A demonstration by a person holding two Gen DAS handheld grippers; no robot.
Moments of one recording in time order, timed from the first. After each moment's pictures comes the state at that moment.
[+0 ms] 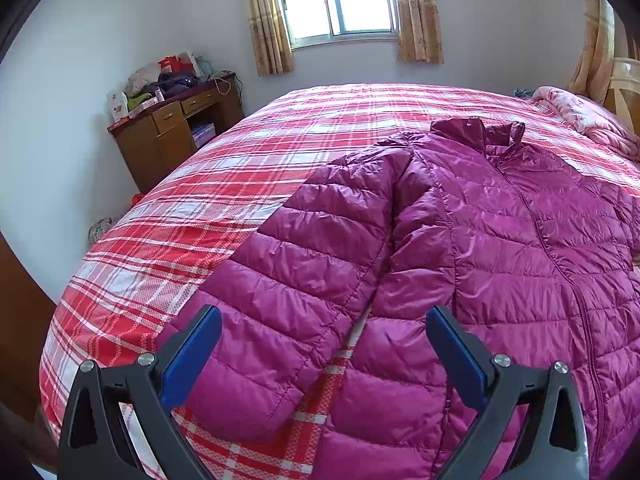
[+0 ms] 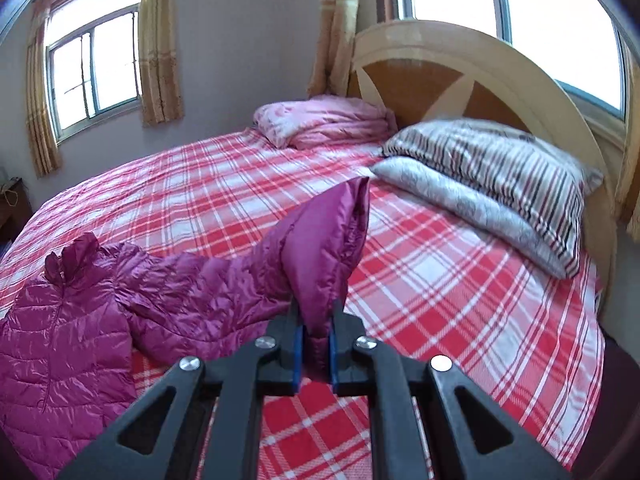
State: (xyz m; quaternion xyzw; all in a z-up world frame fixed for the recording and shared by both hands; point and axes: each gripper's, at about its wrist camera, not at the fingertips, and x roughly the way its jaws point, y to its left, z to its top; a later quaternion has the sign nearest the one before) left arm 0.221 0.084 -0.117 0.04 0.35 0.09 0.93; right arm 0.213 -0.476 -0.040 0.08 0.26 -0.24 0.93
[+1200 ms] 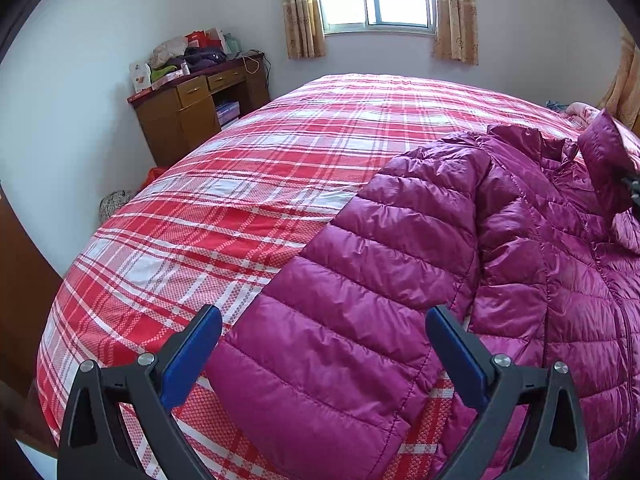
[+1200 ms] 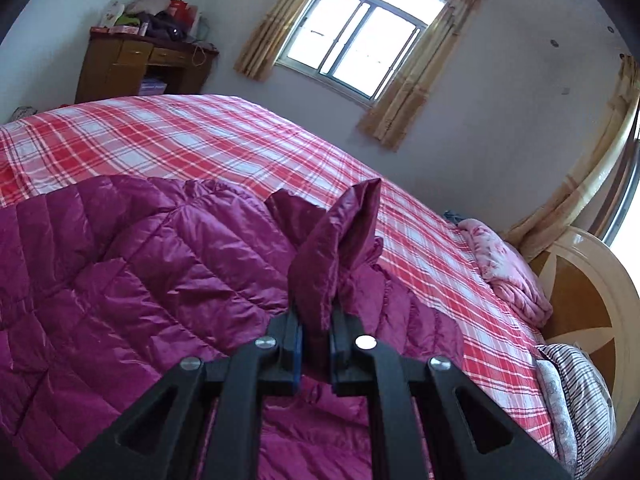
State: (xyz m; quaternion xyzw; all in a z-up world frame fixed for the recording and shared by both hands) left arm 0.242 0.159 -0.130 0.00 0.37 0.12 0.92; right arm 0.338 -0.111 -0.105 -0.25 0.24 0.01 0.94
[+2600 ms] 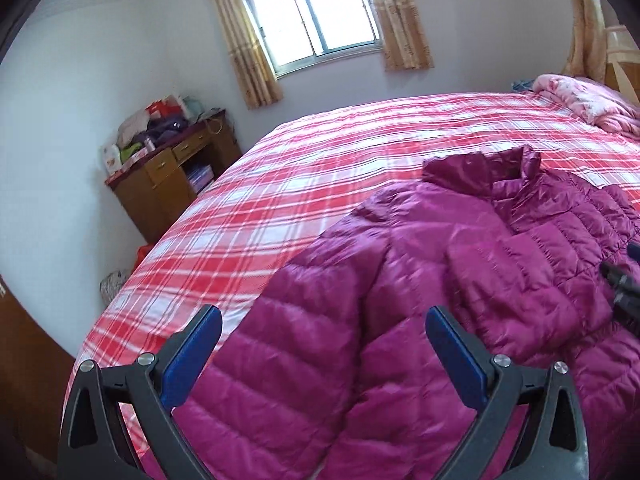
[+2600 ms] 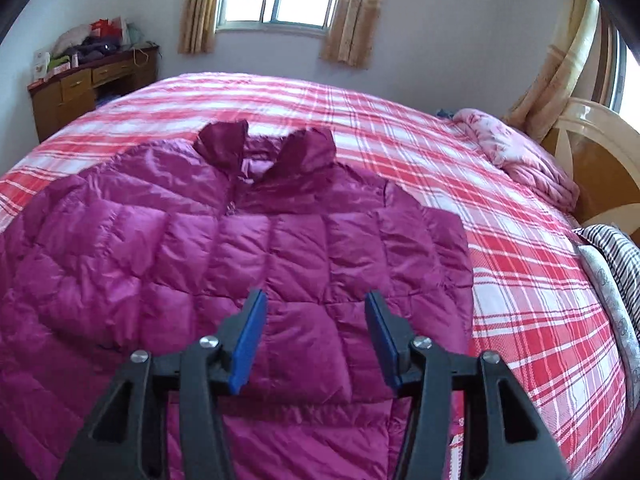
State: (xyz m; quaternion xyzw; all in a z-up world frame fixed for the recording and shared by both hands) left arm 0.348 0.003 -0.085 0.13 0.32 0.10 0.93; right arm 0.379 -0.220 -0.150 -0.09 0.37 -0.02 0.92
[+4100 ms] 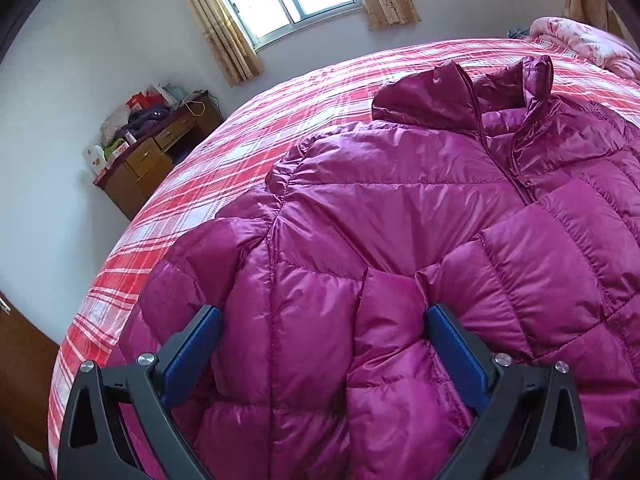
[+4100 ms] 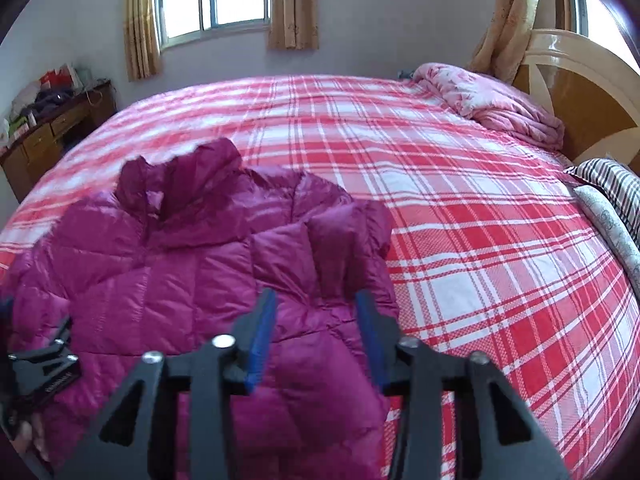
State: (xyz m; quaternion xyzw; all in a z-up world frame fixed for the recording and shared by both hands) left arm 0.440 -0.059 -0.182 0.15 0.38 0.11 0.91; right arm 0.382 -0.305 -0.117 0.04 0.34 -0.04 0.94
